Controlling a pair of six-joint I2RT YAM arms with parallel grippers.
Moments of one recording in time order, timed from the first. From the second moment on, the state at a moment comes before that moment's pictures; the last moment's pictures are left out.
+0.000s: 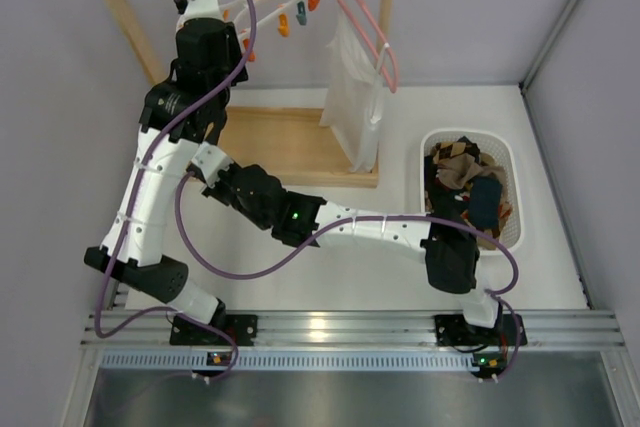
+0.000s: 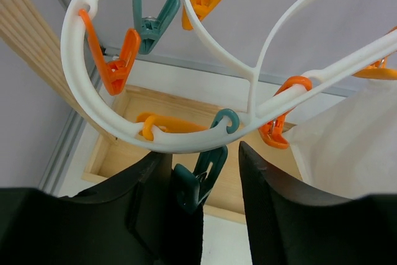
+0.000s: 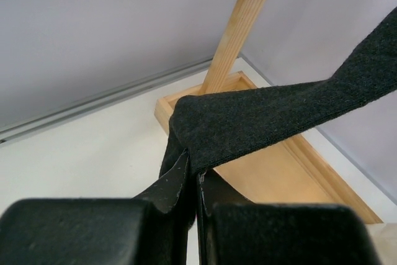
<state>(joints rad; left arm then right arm) -0.39 1.54 2.06 -0.82 -0.54 -0.23 1.29 2.04 1.82 0.20 0.41 -0.27</state>
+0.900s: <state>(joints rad) -0.39 1.54 2.02 -0.82 -0.55 -0.23 1.32 1.85 1.31 0.31 0.47 -0.21</state>
